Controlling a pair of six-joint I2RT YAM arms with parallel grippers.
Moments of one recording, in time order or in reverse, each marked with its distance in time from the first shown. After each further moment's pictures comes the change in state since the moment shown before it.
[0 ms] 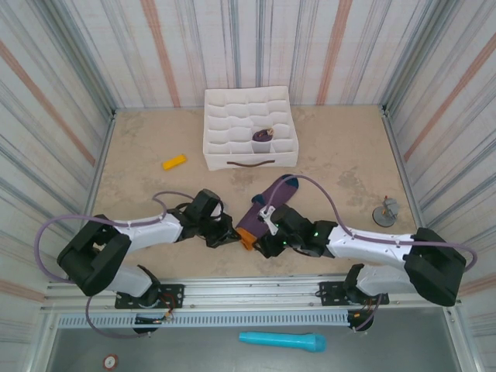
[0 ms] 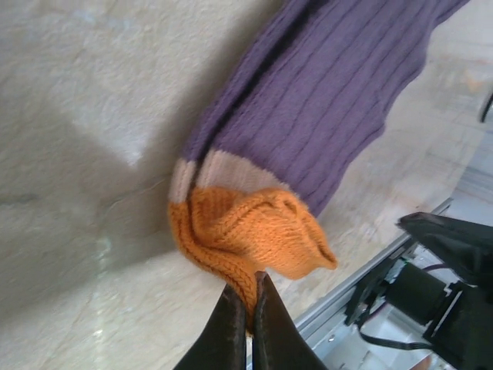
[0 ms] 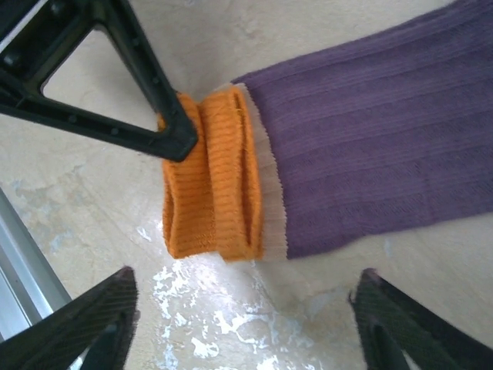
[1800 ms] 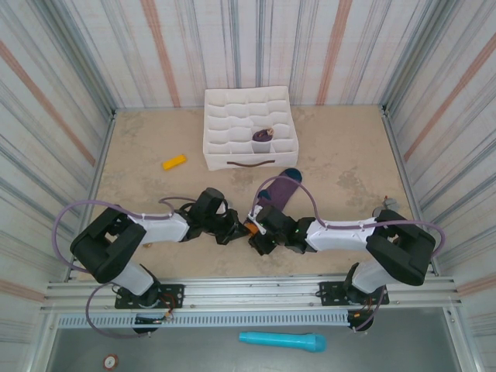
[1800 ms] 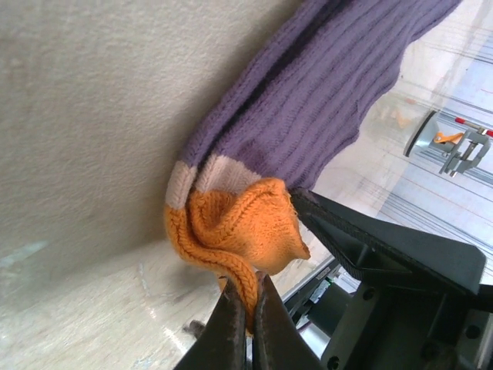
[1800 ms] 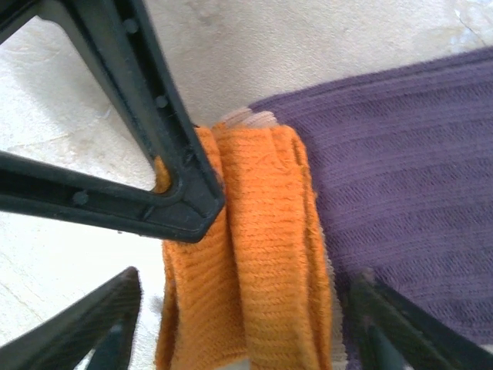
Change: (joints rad) left arm -0.013 0.111 -0.008 0.264 0.043 -0.245; right arm 0.013 0.235 0.063 0.085 0.114 -0.117
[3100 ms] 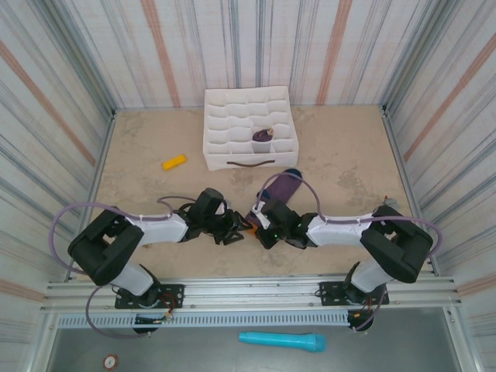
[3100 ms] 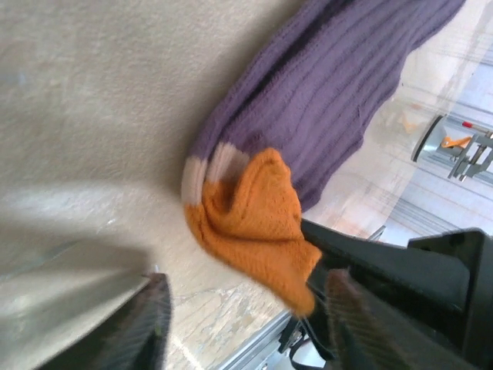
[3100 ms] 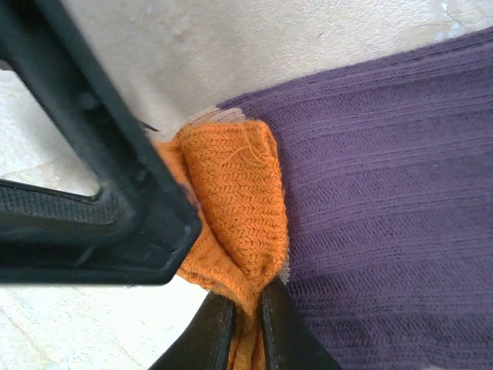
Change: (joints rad) left arm 0.001 -0.037 -0.003 -0.052 -0.040 0.047; right arm -0.116 0.041 -0.010 0.068 -0.148 0.009
